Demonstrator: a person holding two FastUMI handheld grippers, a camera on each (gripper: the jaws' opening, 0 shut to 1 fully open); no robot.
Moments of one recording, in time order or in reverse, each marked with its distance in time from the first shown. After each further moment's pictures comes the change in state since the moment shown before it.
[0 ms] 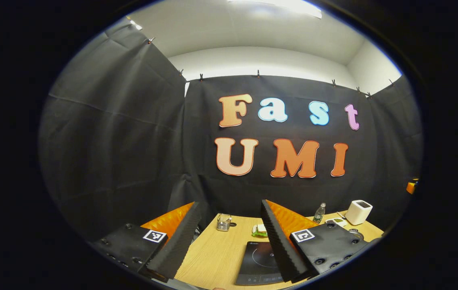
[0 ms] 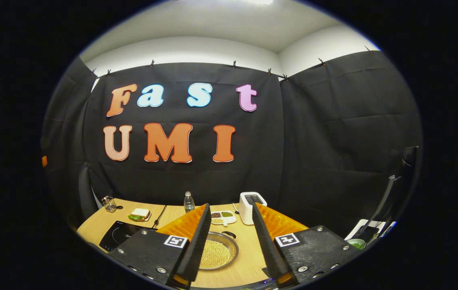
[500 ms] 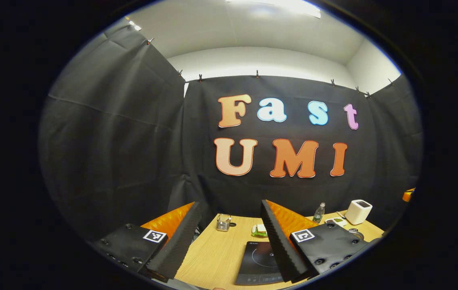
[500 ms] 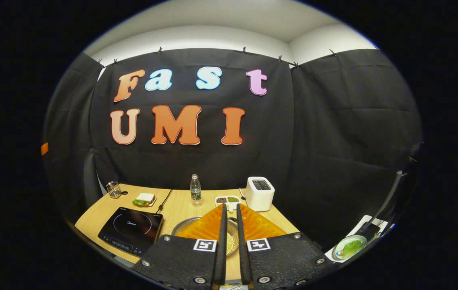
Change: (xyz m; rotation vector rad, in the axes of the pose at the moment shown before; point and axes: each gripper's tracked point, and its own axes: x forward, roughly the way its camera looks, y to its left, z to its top) left arm -0.002 -0.001 -0.004 0.003 0.007 0.000; right arm 0.004 0.014 -0.046 -0.028 0.123 0.056
